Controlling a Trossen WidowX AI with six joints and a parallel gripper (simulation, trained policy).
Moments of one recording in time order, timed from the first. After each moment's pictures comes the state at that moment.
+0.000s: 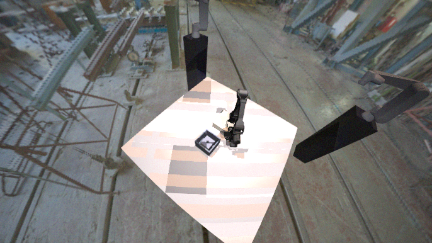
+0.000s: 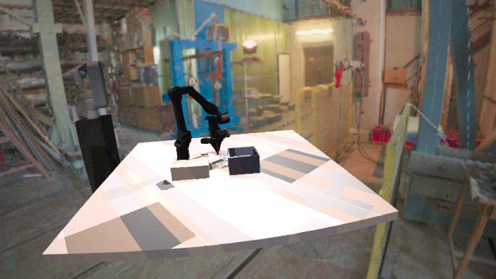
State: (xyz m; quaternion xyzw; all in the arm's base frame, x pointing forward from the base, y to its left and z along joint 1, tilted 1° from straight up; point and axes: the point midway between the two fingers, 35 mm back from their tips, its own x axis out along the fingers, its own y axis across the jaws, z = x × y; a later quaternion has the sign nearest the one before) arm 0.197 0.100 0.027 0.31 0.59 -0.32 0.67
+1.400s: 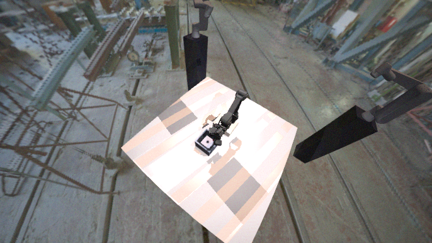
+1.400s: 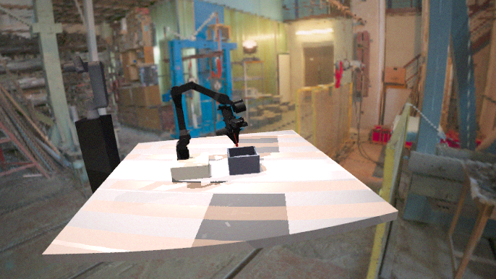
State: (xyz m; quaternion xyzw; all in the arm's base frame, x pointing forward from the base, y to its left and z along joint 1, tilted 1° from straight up) arm 0.296 -0.005 0.104 0.31 0.51 -0.34 0.73
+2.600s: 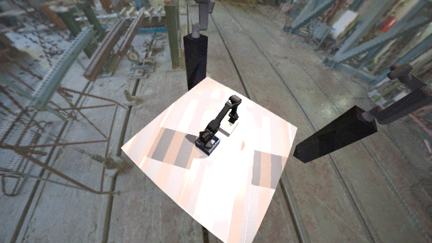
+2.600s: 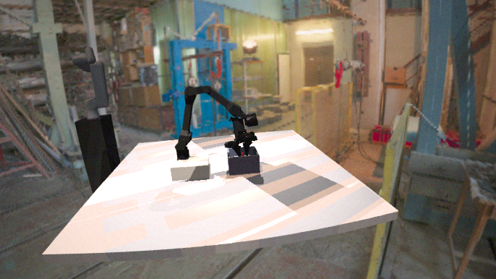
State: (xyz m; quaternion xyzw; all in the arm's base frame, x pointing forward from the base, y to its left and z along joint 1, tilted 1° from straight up) arm 0.332 -0.058 0.043 0.32 0.55 -0.36 0.68
